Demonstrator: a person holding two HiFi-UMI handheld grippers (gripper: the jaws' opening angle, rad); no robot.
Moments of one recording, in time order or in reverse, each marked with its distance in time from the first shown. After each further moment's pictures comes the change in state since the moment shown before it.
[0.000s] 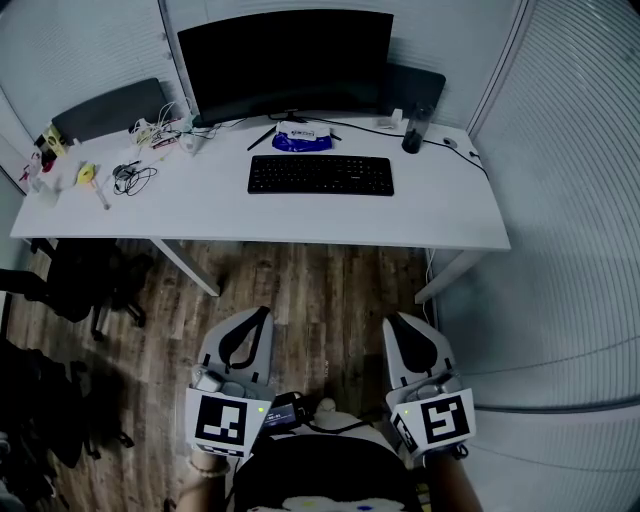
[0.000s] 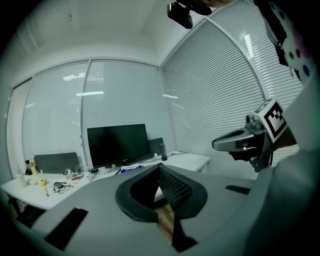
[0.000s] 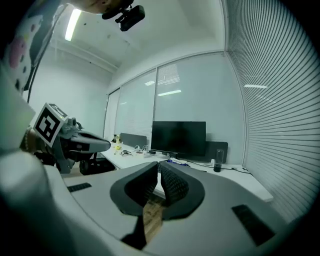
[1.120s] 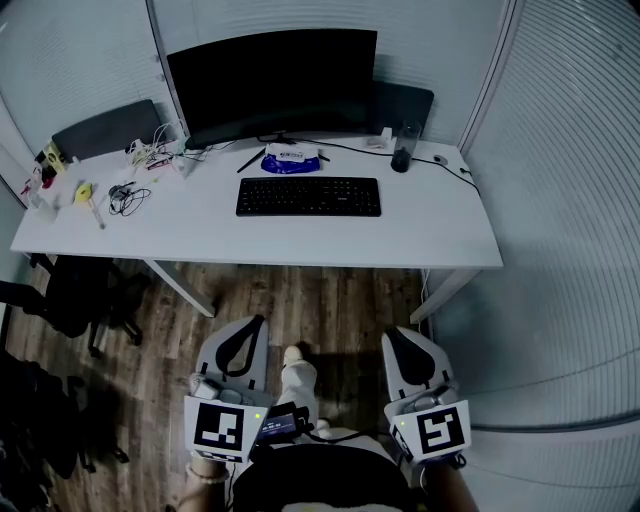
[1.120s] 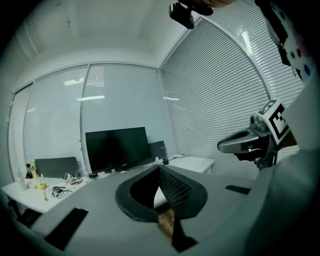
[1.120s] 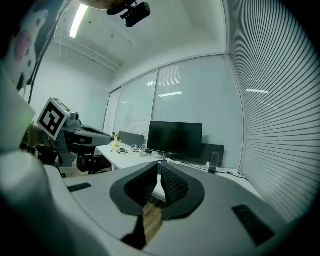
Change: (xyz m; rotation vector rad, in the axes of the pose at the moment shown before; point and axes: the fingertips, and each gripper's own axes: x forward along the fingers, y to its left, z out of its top) left arm 0.029 -0.017 0.008 0.027 -0.039 0.030; right arm -0.006 -0.039 -0.018 -0.074 0.008 -0.001
